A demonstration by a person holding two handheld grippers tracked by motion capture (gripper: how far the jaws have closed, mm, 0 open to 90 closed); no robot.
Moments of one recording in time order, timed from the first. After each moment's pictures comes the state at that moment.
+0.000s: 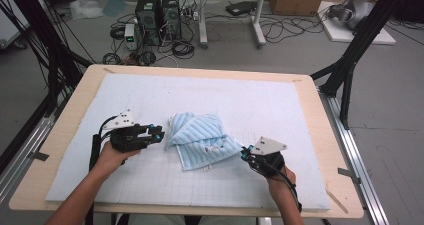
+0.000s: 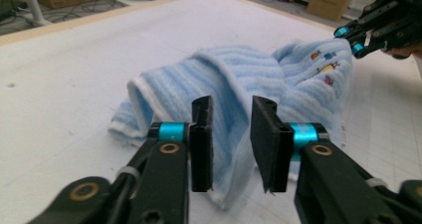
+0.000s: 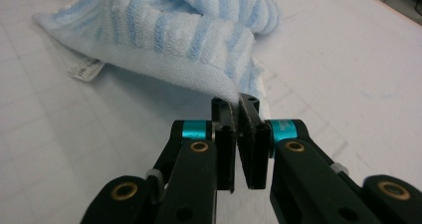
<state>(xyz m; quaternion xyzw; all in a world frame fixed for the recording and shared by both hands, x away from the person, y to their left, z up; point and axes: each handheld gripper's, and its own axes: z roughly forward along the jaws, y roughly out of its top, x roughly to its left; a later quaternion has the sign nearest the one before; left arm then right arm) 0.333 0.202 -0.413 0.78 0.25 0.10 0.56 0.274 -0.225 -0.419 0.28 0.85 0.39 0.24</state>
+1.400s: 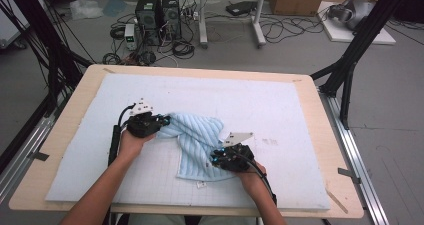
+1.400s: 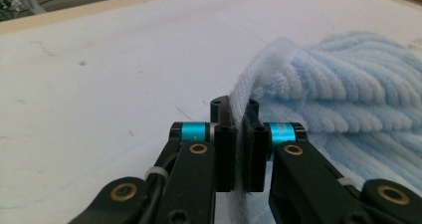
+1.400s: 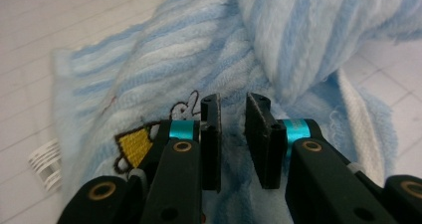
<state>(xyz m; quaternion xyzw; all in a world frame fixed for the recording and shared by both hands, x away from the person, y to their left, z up) 0.381 0.173 -0.419 0.76 0.37 0.18 0.50 0.305 -0.154 -0.442 0.28 0.87 0.39 0.09</state>
